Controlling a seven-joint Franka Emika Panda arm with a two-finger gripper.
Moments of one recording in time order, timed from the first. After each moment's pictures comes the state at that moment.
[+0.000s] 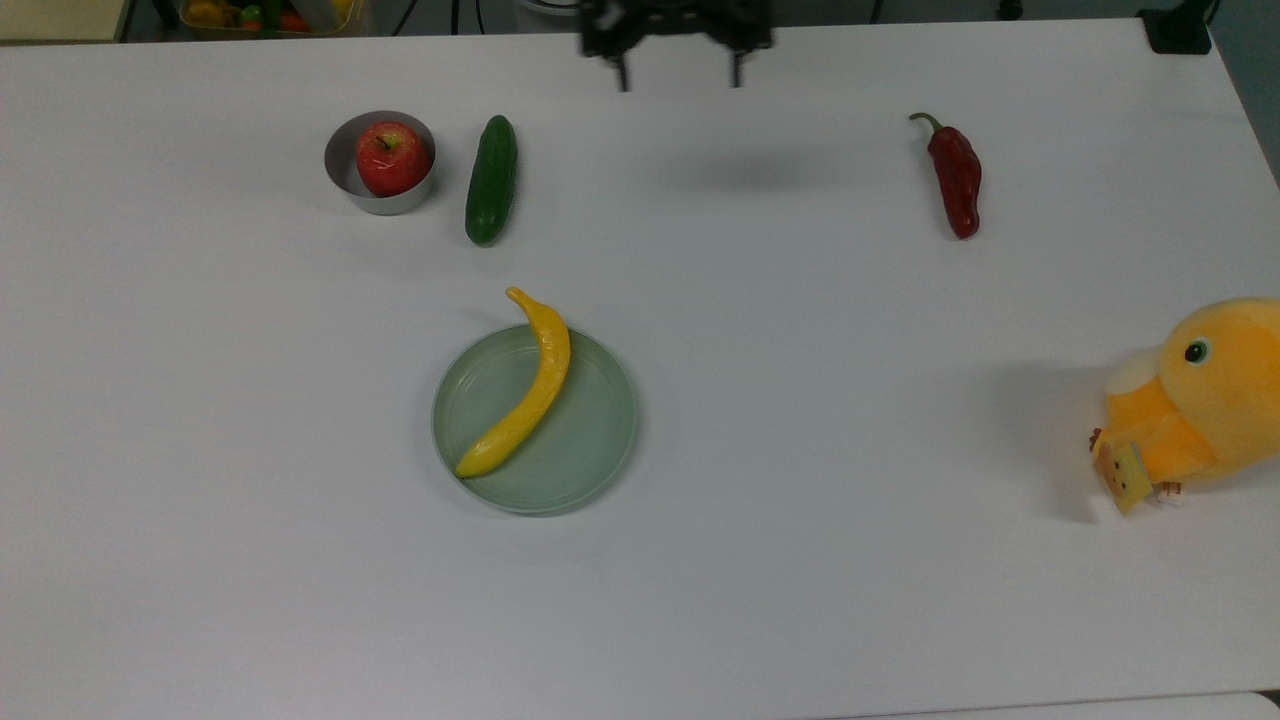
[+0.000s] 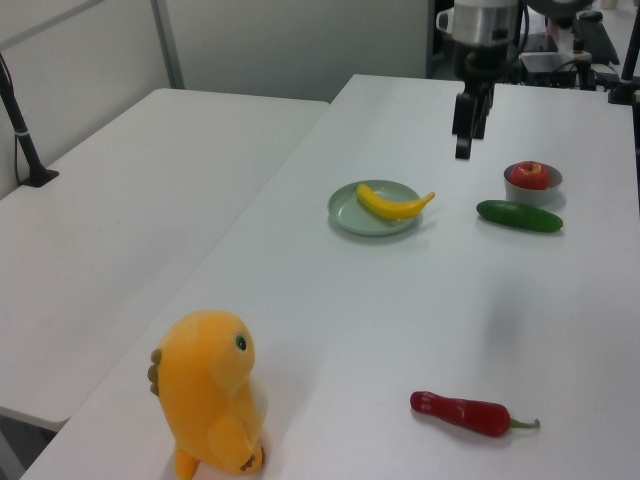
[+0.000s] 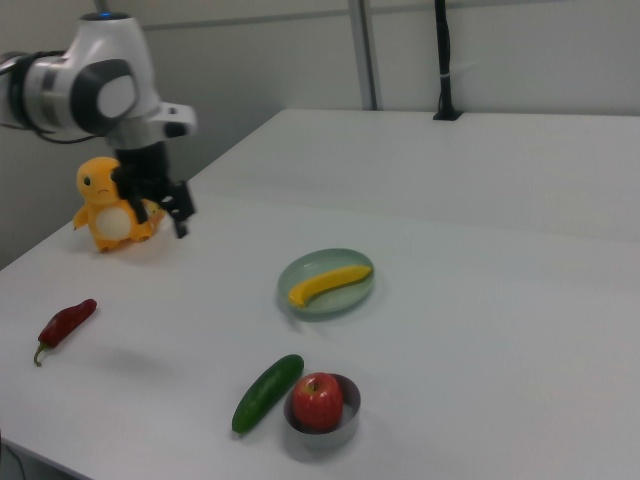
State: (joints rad) arm 0.10 -0.02 0.20 -1.81 0.10 1.82 0.23
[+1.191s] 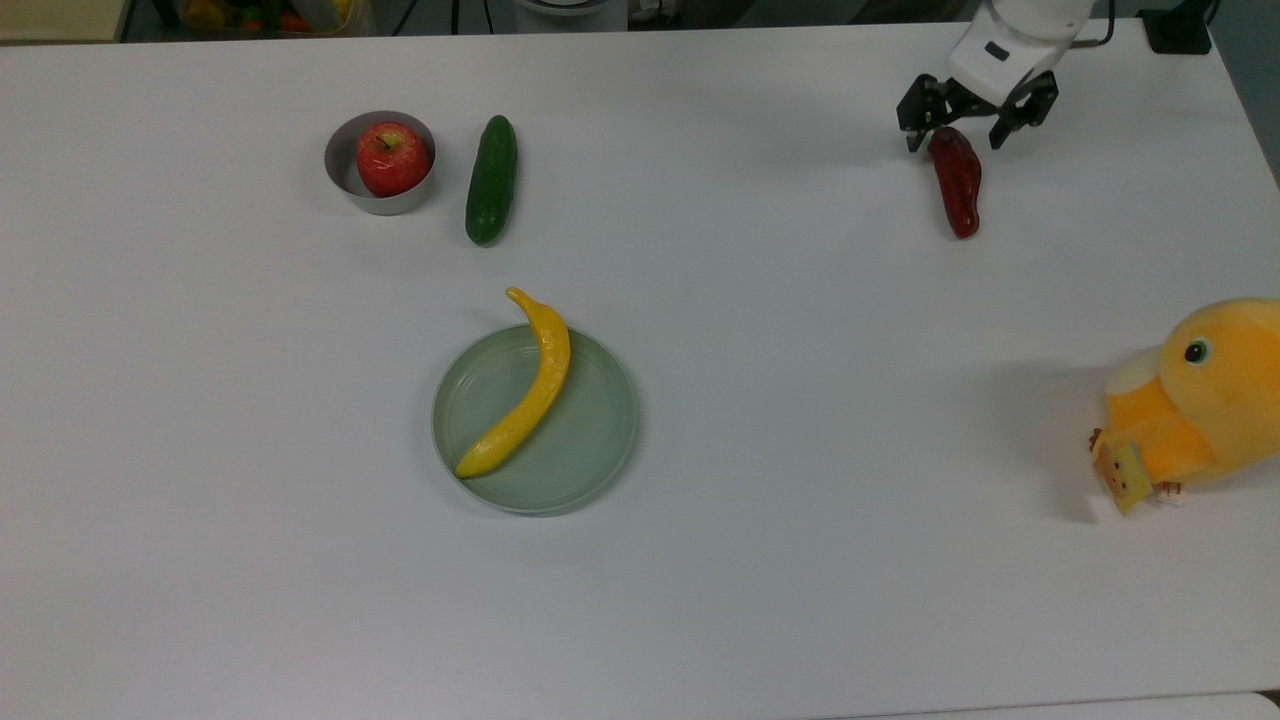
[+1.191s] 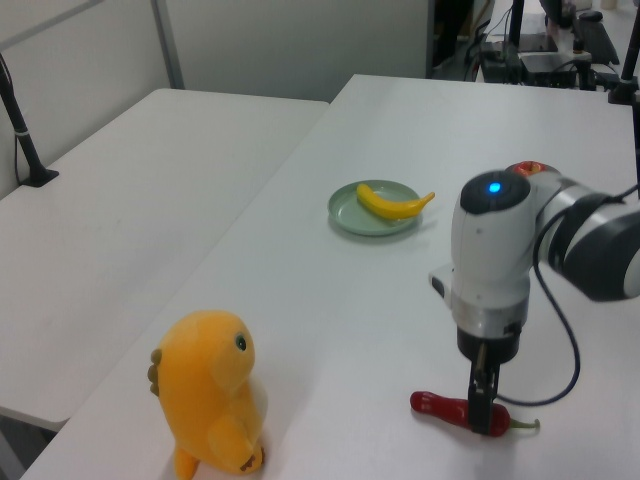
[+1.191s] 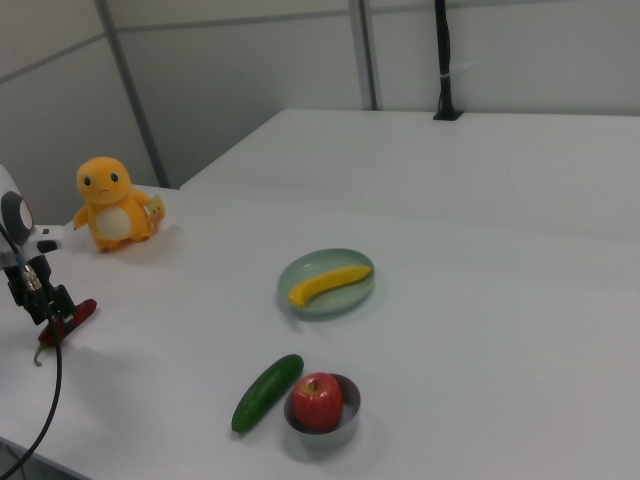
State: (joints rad) arm 0.46 0.45 0.45 -1.79 -0.22 2.13 0.87
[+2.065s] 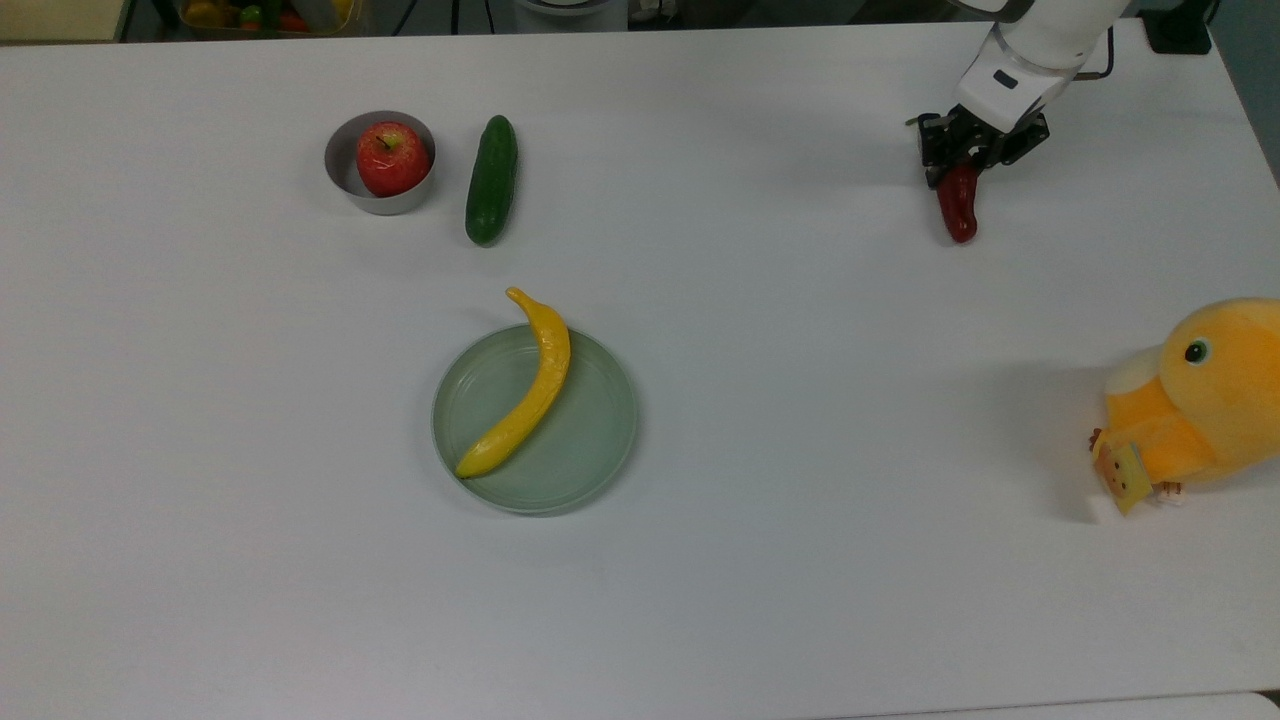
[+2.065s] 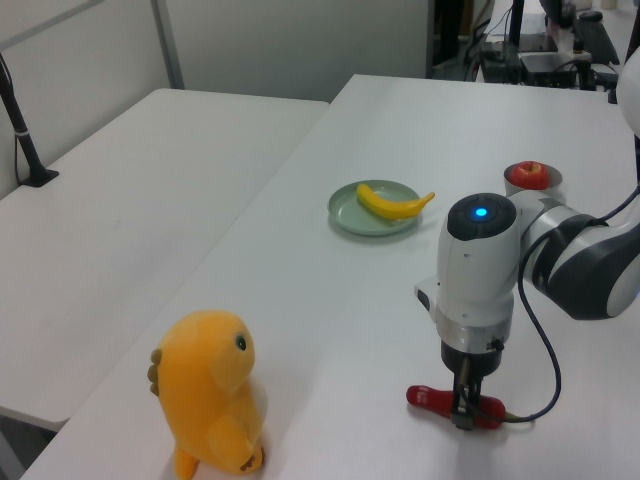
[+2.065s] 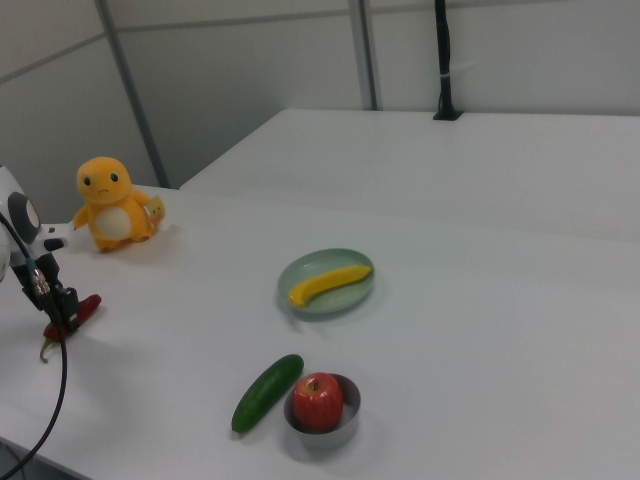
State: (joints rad) arm 0.47 0.51 0.45 -1.73 -0.31 2.13 0.91
